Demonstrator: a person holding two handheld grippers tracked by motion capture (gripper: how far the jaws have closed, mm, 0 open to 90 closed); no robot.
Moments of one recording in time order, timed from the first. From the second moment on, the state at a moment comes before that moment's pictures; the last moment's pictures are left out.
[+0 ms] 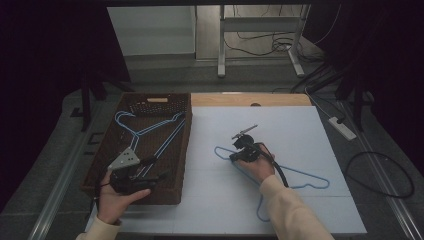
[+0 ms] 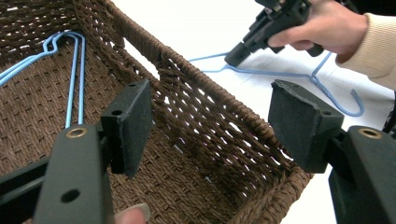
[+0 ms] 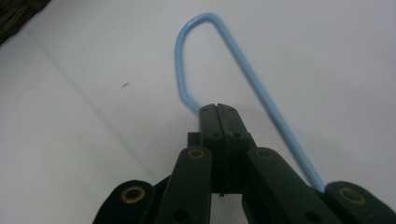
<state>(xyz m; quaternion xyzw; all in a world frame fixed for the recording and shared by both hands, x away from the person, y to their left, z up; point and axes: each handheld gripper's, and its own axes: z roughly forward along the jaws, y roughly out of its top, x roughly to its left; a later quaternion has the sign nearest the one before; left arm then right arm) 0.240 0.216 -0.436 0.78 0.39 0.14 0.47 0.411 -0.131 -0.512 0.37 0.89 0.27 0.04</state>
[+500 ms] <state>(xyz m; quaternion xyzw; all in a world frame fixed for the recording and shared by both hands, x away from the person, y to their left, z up) 0.240 0.214 -0.438 0.78 0.39 0.14 0.46 0.380 -0.133 -0.510 0.32 0.91 0.27 0.03</state>
